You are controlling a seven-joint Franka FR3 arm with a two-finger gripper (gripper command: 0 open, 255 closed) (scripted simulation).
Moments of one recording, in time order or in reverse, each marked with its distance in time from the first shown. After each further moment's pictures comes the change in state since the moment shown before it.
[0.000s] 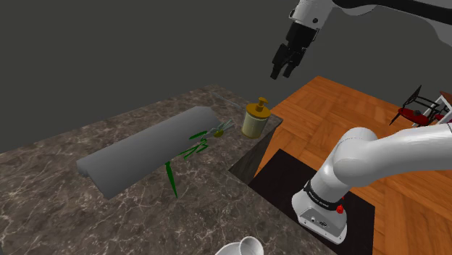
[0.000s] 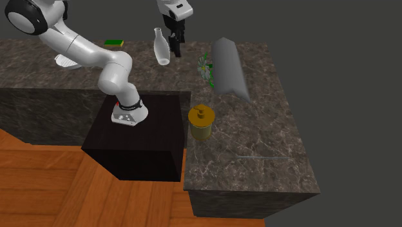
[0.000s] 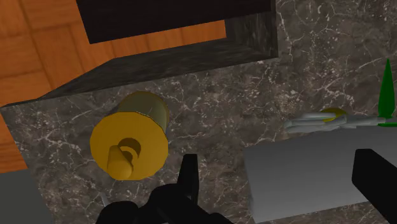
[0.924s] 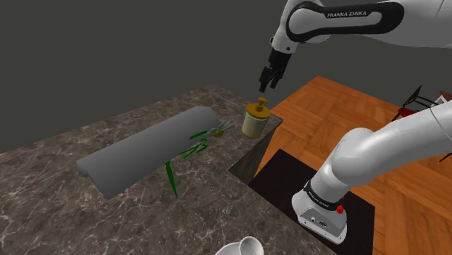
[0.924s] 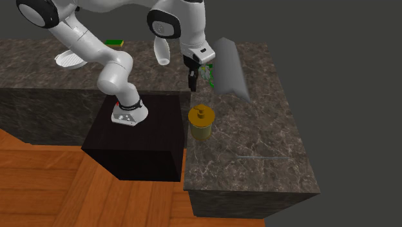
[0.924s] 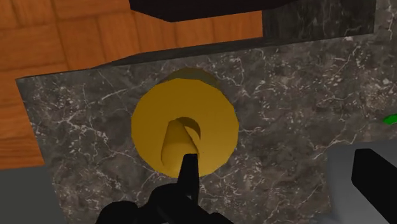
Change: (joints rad) arm -0.044 0.258 -0.141 -0.060 -0.120 0.257 -0.205
